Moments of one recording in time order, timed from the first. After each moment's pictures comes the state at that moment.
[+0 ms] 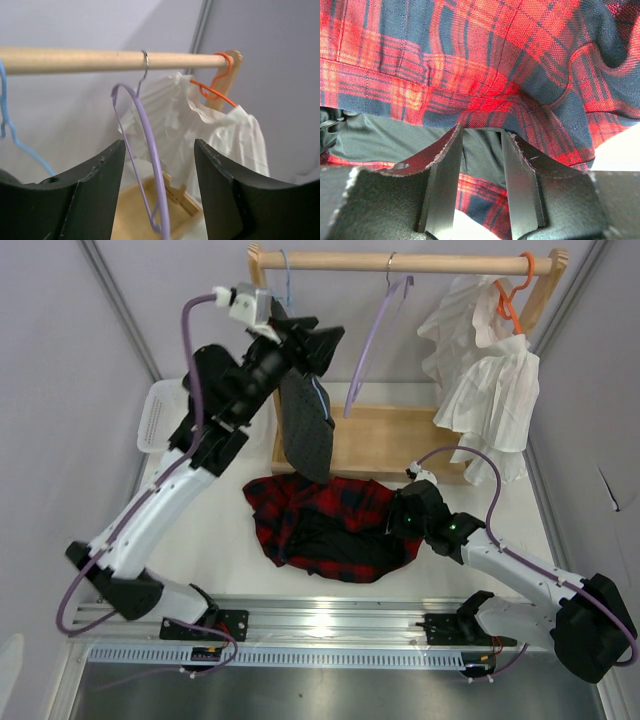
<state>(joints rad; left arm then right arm) -0.67 1.39 1.70 0.04 0.02 -0.24 0.67 1.09 0.63 -0.32 0.12 0.71</state>
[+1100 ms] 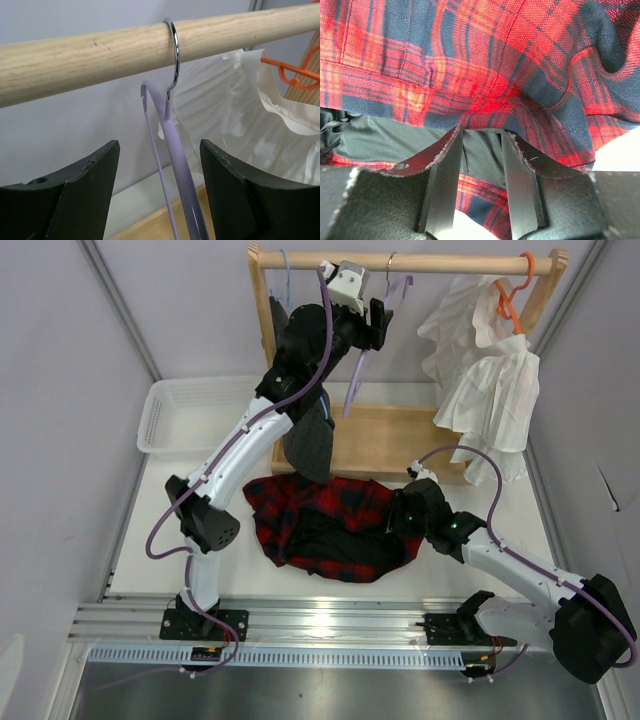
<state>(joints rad) -0.70 2.01 2.34 -0.10 -0.09 0.01 0.64 1.09 0.63 -0.31 0.09 0.70</state>
